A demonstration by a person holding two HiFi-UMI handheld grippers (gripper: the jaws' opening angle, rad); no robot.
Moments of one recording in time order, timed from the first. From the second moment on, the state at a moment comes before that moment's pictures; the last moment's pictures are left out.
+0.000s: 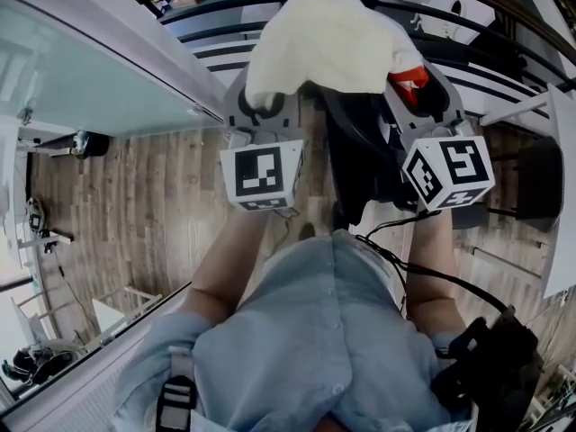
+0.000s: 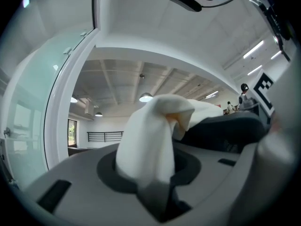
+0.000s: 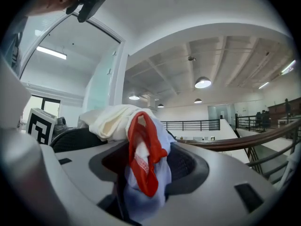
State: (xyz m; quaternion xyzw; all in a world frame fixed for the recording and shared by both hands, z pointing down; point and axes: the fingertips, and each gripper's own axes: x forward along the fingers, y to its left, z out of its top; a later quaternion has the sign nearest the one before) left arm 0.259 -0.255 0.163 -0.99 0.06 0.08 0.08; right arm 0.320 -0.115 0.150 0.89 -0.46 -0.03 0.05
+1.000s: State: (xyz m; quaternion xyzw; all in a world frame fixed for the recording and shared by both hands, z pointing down) left arm 0.252 -0.195 0.193 -0.99 0.02 0.12 0.06; right arm 0.300 -0.085 0.185 0.91 -0.40 -0.11 0.01
